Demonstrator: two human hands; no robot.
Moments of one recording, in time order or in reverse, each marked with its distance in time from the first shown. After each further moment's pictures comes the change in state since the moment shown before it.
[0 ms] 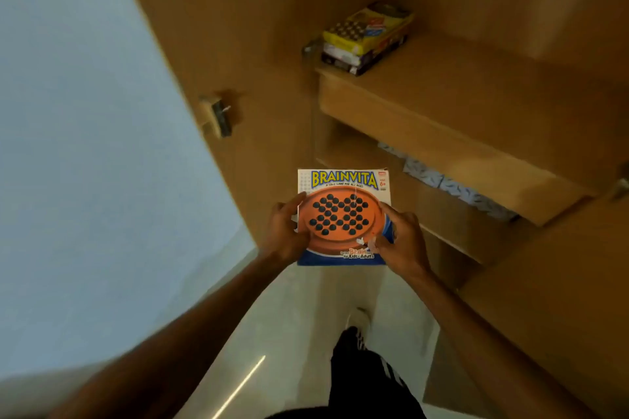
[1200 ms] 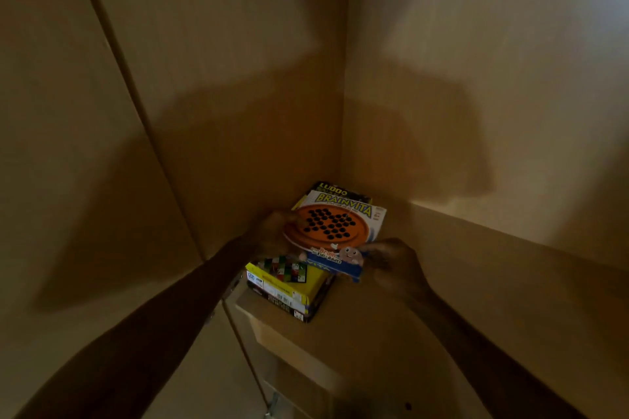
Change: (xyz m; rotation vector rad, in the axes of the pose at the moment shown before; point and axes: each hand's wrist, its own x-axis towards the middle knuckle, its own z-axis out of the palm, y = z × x) left_hand 0.671 0.220 0.031 -0.020 -0.569 0.232; right_hand 0.601 -0.077 -0.126 -0.122 0.168 -0.207
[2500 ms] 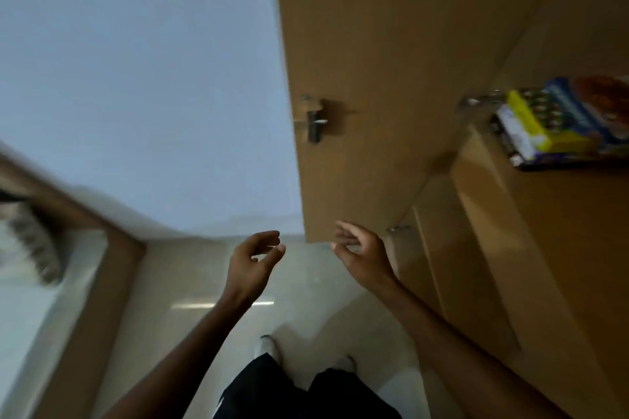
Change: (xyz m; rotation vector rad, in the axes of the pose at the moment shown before) left_hand -0.570 -0.075 0.339 -0.475 1.359 -0.639; right_hand -0.400 -0.099 0.142 0.336 -1.023 -0.152
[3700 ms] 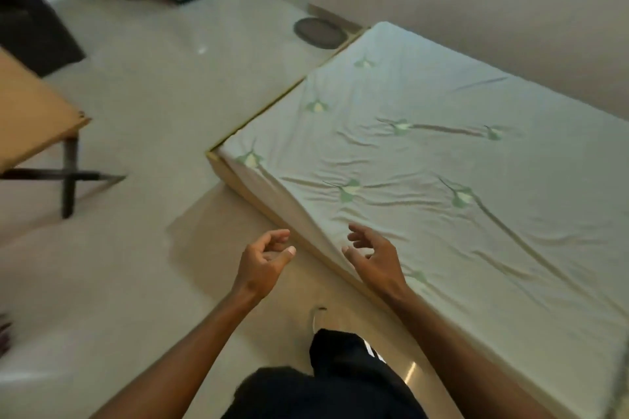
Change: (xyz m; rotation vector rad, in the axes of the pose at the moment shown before) left_hand -0.686 -0.348 -0.456 -0.541 2.046 -0.604; right_hand -0.605 -0.145 0.806 -0.512 -1.979 -0.887
